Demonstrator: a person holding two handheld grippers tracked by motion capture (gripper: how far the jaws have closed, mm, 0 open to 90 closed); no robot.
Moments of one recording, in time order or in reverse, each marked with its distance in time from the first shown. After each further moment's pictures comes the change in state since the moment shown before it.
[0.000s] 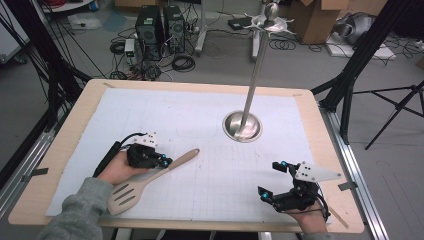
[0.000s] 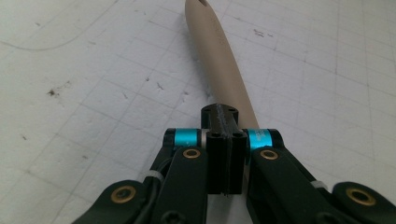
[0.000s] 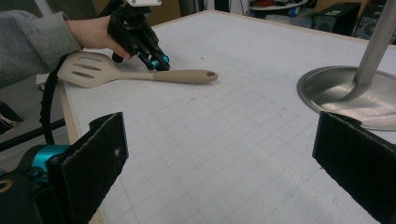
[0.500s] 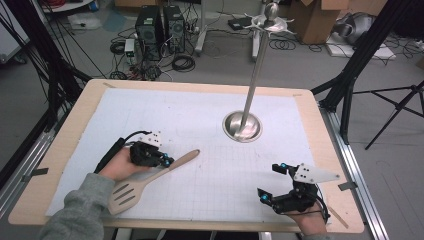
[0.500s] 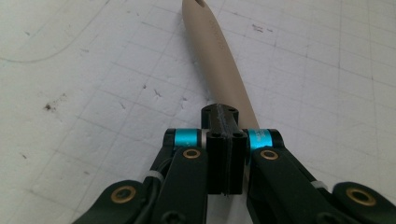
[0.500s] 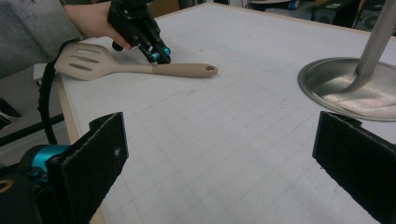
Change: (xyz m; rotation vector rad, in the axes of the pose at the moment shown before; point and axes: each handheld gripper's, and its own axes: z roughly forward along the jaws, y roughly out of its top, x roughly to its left) left arm 0.000 0.012 0.003 0.074 0.009 0.046; right arm 0.002 -0.004 0.000 0.025 -0.006 0.003
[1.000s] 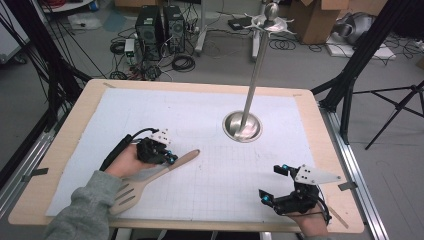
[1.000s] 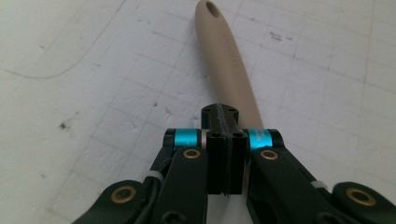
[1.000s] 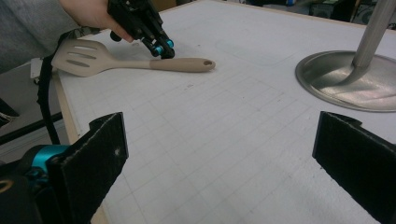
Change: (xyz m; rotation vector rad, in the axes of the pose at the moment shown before) left arm -0.005 0.022 0.008 0.087 0.067 0.009; right arm 0.000 -0.003 -0.003 0.008 -0.013 0.007
